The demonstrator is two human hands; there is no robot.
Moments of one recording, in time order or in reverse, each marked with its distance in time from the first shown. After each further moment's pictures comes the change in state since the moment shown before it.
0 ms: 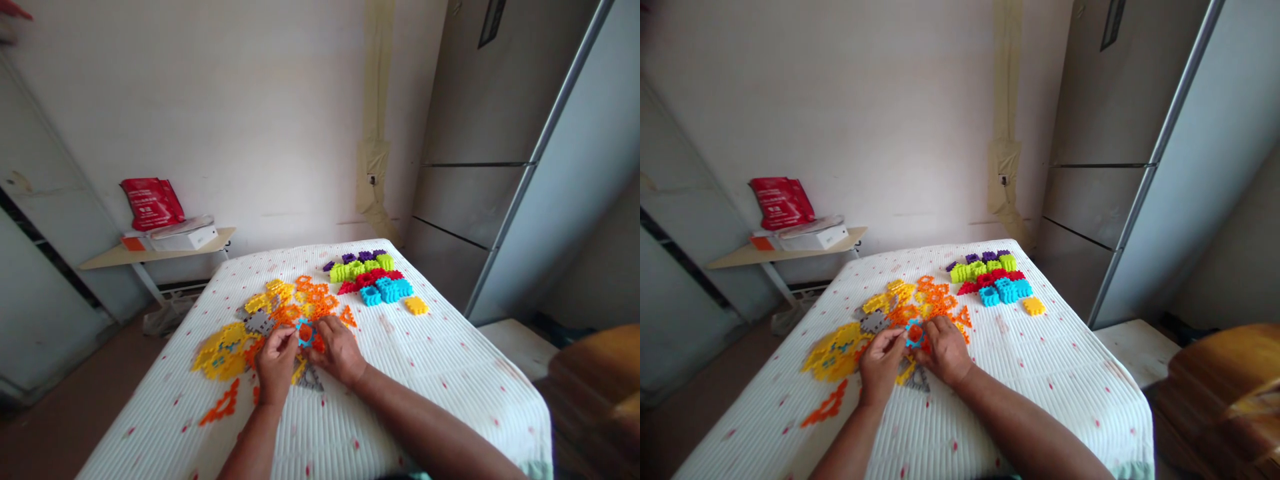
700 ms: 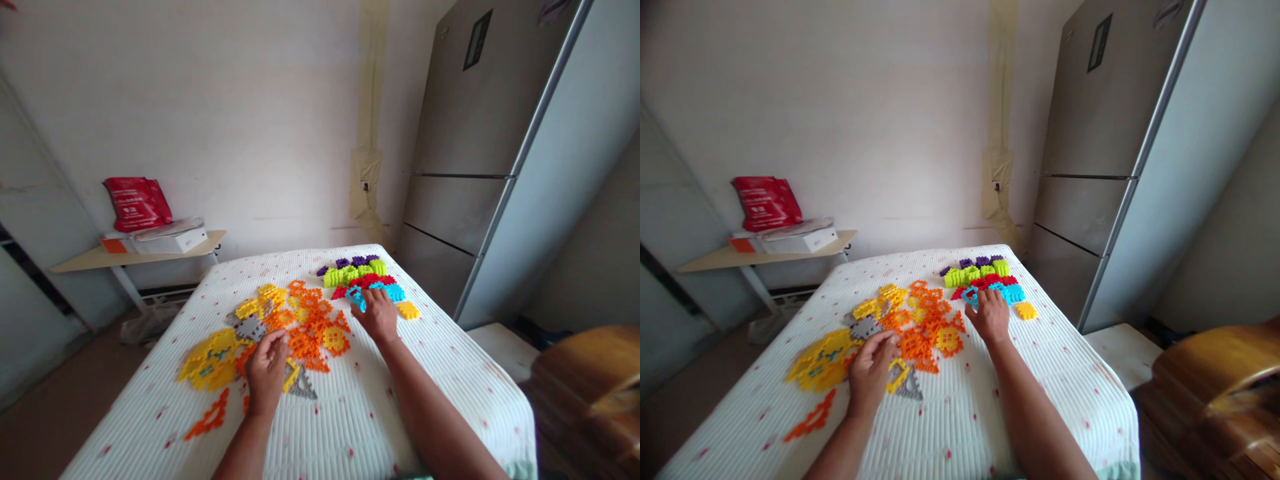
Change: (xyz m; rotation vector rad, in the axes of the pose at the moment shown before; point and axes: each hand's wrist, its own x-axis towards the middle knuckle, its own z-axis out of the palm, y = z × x) left_hand 0.001 -0.002 -0.004 -0.056 -0.013 -0.031; right_hand 0.012 0.078 -0.065 -0.552 0.169 0.349
